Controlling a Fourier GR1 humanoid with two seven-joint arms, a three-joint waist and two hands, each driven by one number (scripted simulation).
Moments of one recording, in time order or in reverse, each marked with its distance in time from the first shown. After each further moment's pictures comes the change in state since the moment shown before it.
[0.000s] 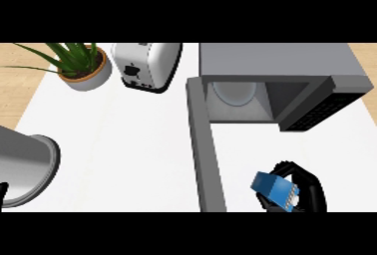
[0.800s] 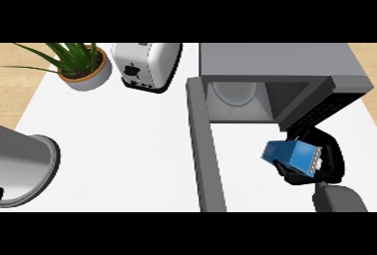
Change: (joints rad) left arm 0.027 0.004 0.032 0.003 0.054 -0.039 -0.003; right arm -0.217 -0.100 -0.081 -0.030 -0.108 0.153 0.187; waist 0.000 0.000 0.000
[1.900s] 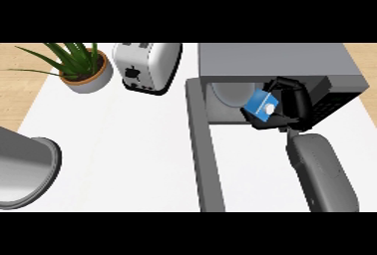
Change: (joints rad) left arm -0.023 0.011 0.096 0.039 0.065 -0.067 0.014; right arm -0.368 0.067 -0.011 0.143 0.189 -0.295 0.147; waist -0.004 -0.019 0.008
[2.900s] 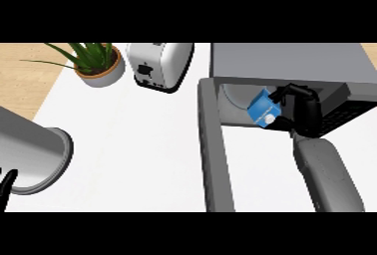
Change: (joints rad) left arm -0.120 0.035 -0.031 0.066 -0.004 -0.029 0.016; right arm 0.032 -0.026 -0.016 0.027 0.074 -0.175 -0.239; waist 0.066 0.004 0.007
